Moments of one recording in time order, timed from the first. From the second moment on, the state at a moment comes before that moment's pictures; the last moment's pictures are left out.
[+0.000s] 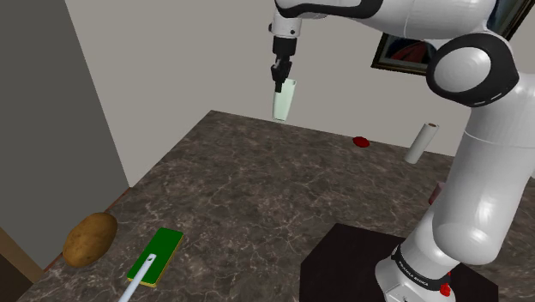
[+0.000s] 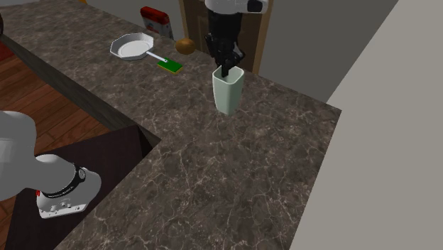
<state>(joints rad) 0.02 0.24 -0.05 -1.35 0.00 1.55 -0.36</state>
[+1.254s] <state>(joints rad) 0.23 0.05 0.11 -1.57 0.00 1.58 0.02</state>
